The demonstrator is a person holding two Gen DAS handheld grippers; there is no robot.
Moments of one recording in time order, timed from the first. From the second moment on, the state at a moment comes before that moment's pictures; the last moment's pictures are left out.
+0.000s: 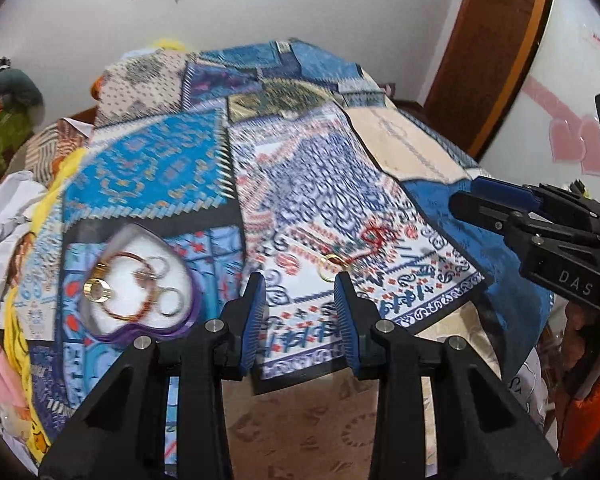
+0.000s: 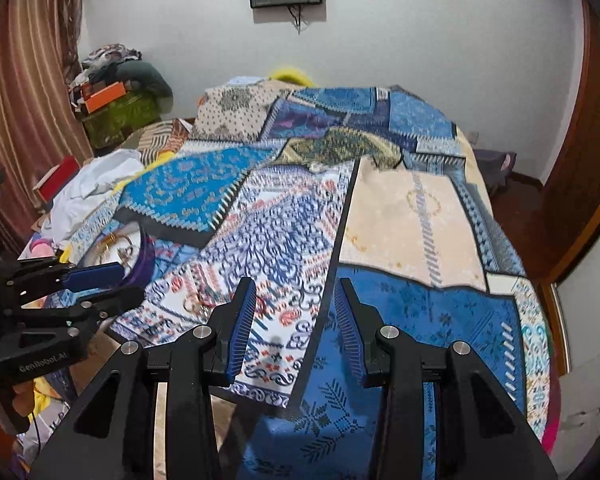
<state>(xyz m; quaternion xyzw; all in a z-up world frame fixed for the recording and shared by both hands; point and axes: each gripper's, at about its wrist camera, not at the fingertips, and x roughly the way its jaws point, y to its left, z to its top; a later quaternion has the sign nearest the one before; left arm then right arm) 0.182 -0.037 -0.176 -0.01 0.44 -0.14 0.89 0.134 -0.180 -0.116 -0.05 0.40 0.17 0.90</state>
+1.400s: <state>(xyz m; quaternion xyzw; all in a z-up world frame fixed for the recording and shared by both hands) 0.184 -0.017 -0.182 -0.06 0.42 -0.17 0.89 0.140 -0.141 -0.154 -0.06 0.45 0.23 0.86</state>
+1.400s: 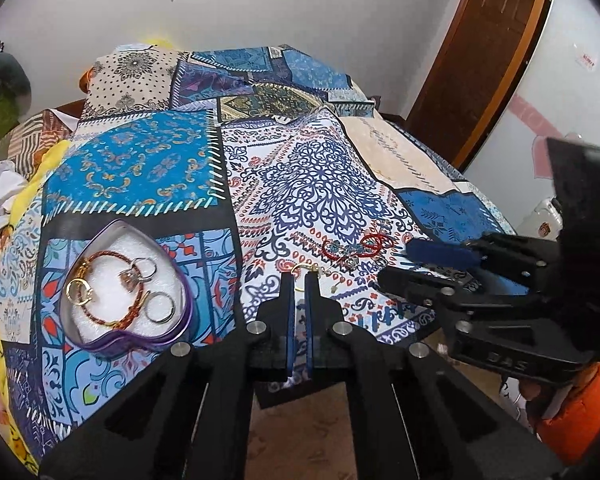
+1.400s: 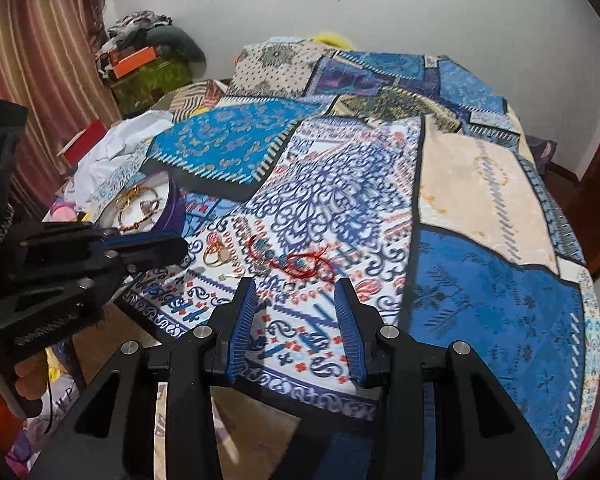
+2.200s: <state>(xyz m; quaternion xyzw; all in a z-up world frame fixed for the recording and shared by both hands) 0.205 -0.036 -0.203 -0.03 0.45 -0.17 0.88 0.140 -0.141 -0.160 -0.05 0.44 0.23 0.86</state>
